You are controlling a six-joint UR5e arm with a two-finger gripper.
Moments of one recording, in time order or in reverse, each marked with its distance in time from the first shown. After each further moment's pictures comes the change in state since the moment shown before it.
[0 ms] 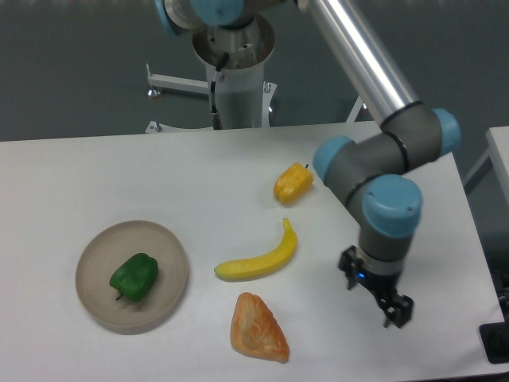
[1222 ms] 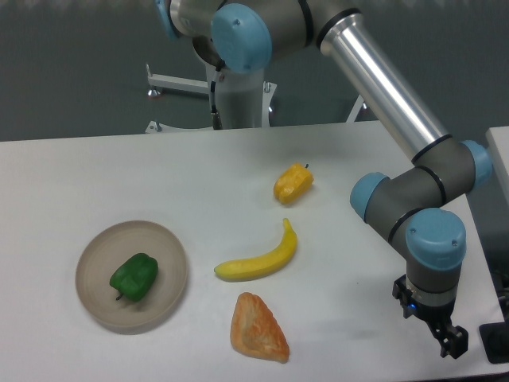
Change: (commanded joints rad) arm 0.110 -0.360 0.480 0.028 0.133 0.280
